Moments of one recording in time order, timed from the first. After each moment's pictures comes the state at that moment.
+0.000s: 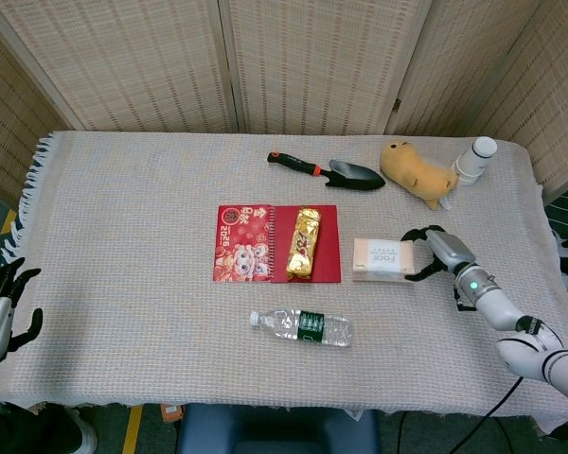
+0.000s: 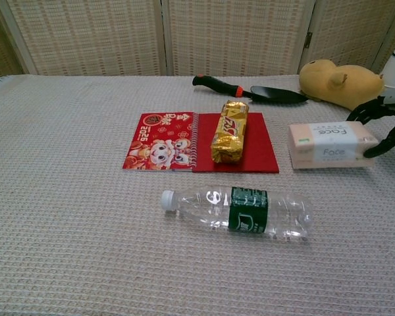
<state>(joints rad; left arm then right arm) -0.17 -1.00 -0.11 -1.79 1.30 1.37 0.09 0.73 -1.38 0.03 -0.97 -1.42 0.60 0.75</state>
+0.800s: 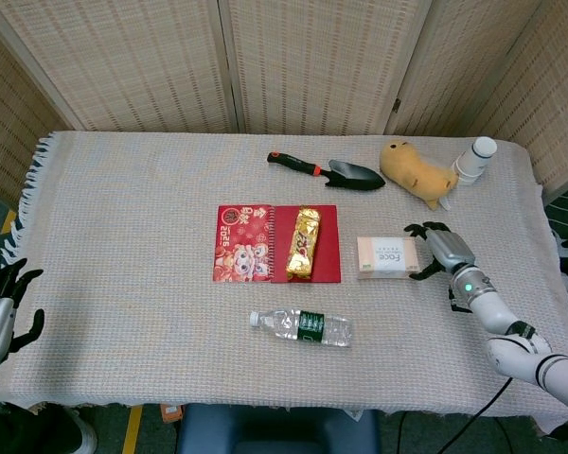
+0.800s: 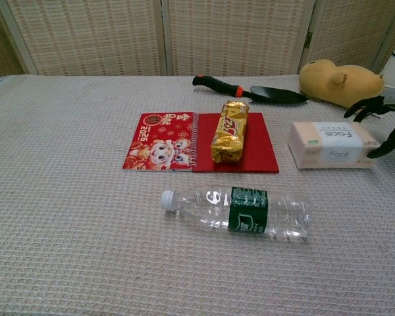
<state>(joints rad) -0.17 -1.00 -0.11 -1.80 1.30 1.37 0.09 0.70 -1.38 0.11 -1.06 -1.22 0.59 0.39</state>
